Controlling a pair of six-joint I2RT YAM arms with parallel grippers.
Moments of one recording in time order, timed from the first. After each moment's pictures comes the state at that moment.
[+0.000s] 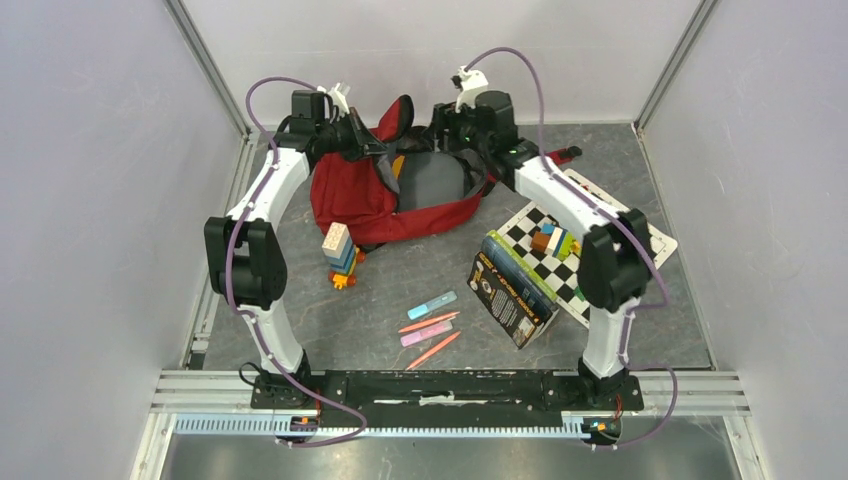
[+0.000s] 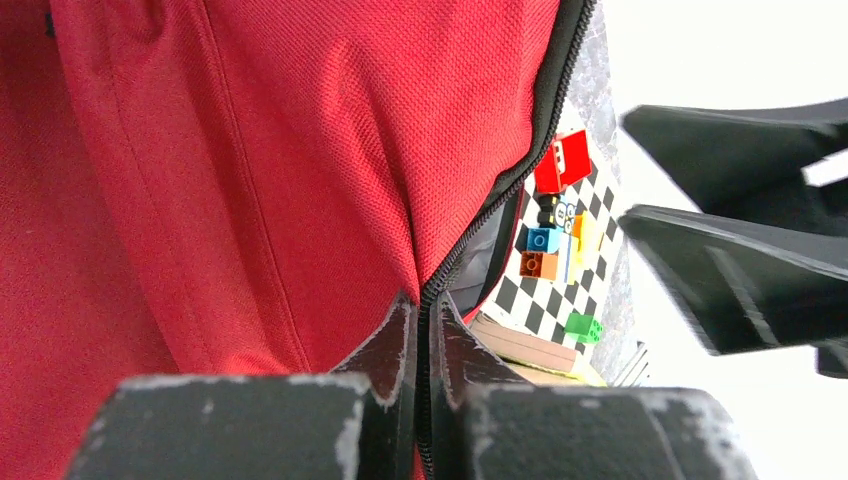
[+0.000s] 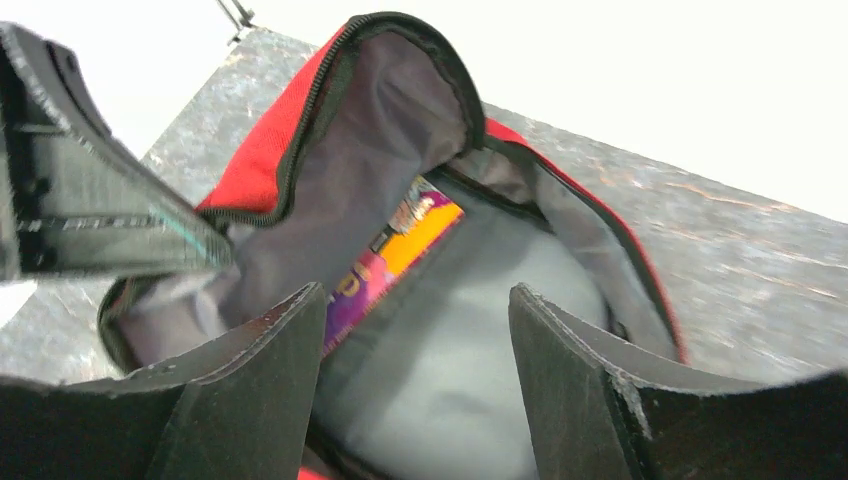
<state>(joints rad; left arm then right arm) -0.12 1.87 1.66 -0.39 0.62 -0.52 0.51 2.00 1.72 0.02 -0.11 0.21</state>
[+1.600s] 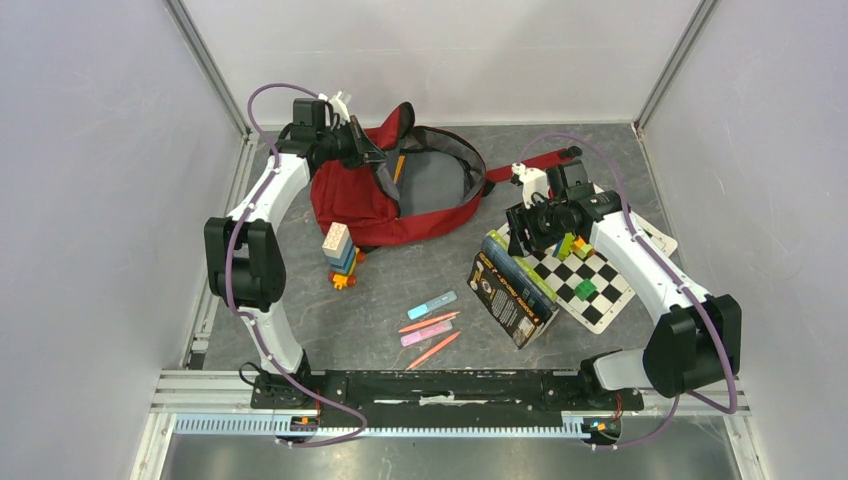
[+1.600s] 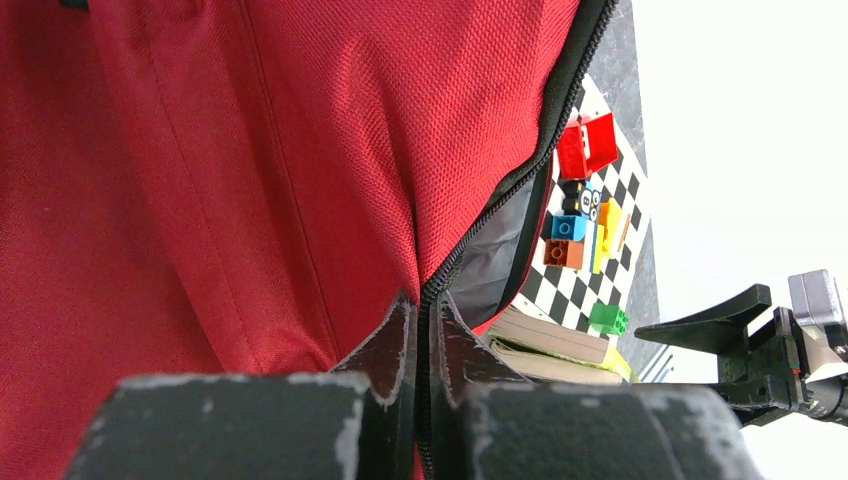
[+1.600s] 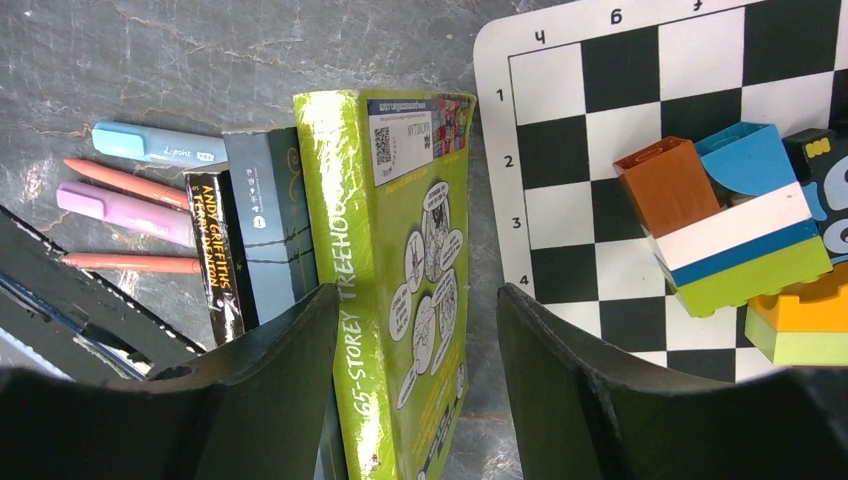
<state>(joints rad) -0.12 1.86 1.58 -0.36 0.61 -0.47 0.28 1.37 1.11 -0.77 -0.34 -0.13</state>
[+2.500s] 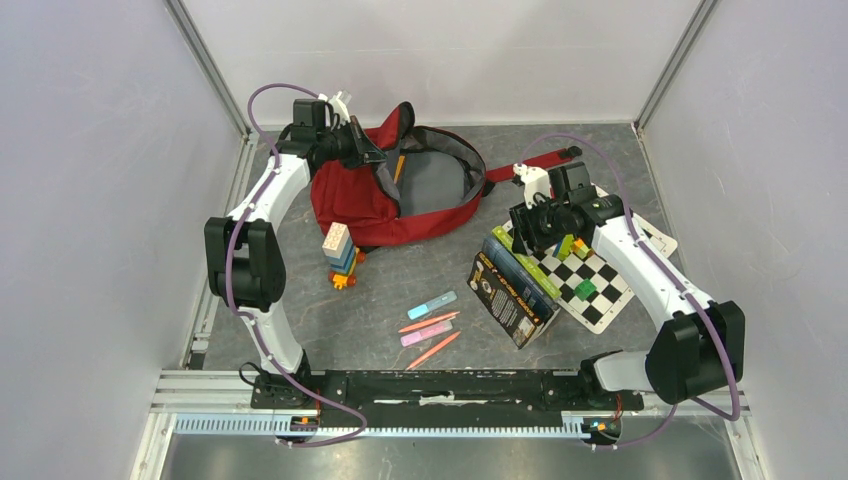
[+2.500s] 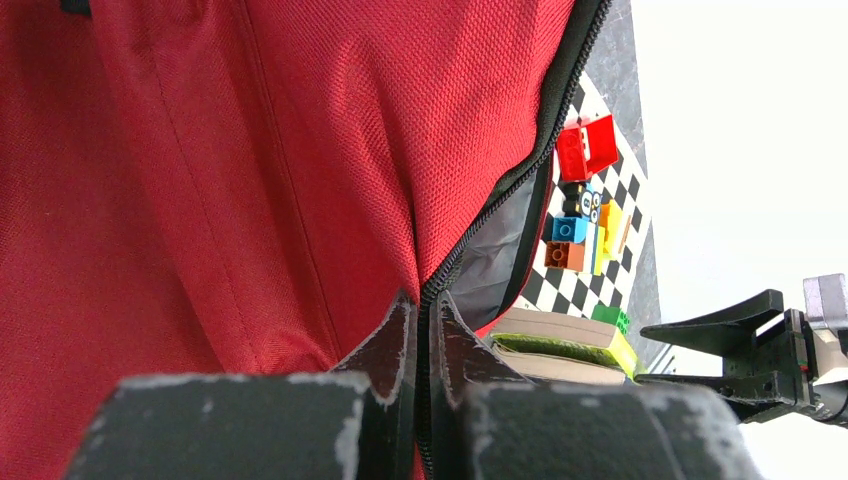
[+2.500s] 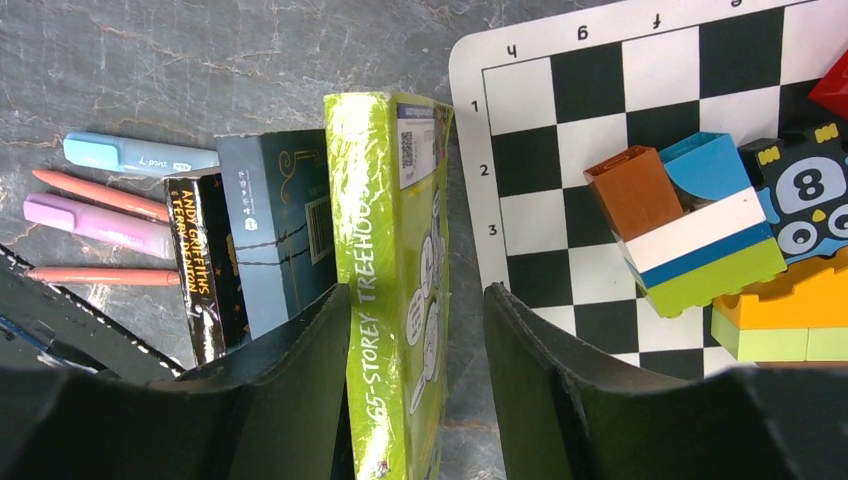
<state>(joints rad) -0.12 1.86 1.57 -0.34 0.61 -0.47 0.29 1.34 1.09 -0.73 -0.29 -0.14</state>
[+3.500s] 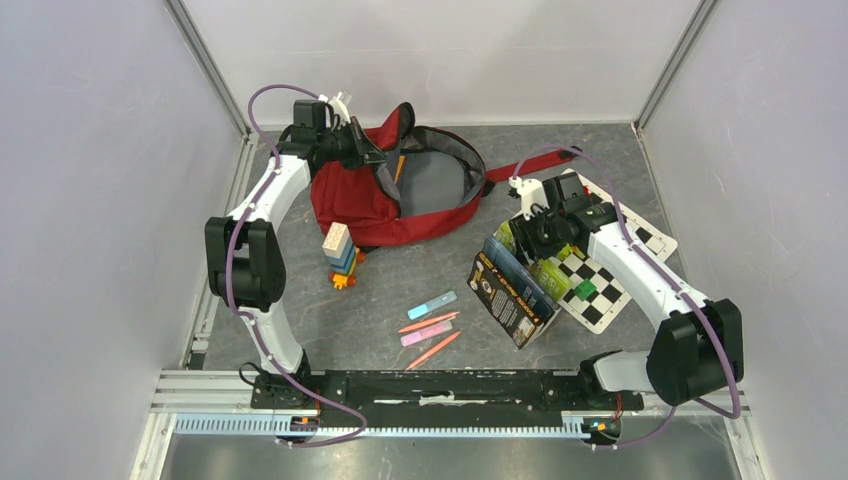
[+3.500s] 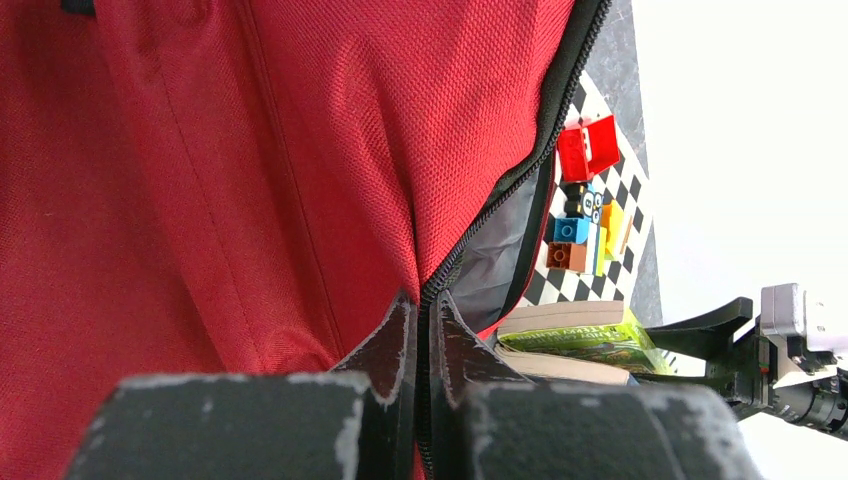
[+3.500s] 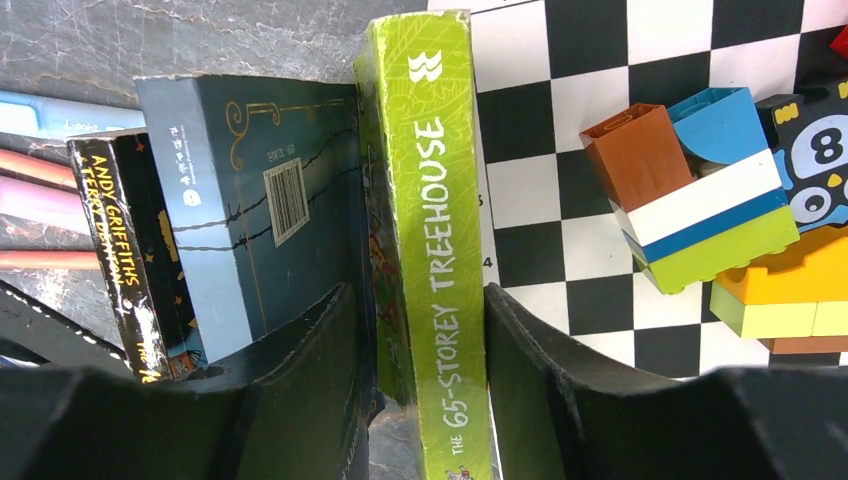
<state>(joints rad) -0.12 1.86 1.56 -0.33 0.61 -0.47 0.31 1.34 1.02 -0.72 -0.23 -0.17</state>
